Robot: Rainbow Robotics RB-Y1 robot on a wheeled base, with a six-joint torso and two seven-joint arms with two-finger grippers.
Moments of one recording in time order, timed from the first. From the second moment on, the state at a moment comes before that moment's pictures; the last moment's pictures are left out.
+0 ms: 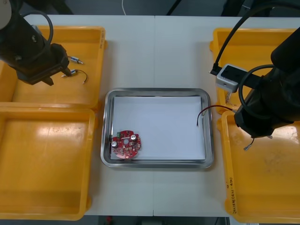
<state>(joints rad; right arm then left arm) -0.75 -1.00 0.35 -2.38 -1.17 1.92 1.31 -0.77 0.69 -0.04 -1.73 0.81 1.91 -0.66</state>
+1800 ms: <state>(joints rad) -0.93 -0.62 0.87 -2.02 -0.82 1.75 1.79 -0.94 0.64 -0.18 -1.03 0.65 1.32 -0.37</state>
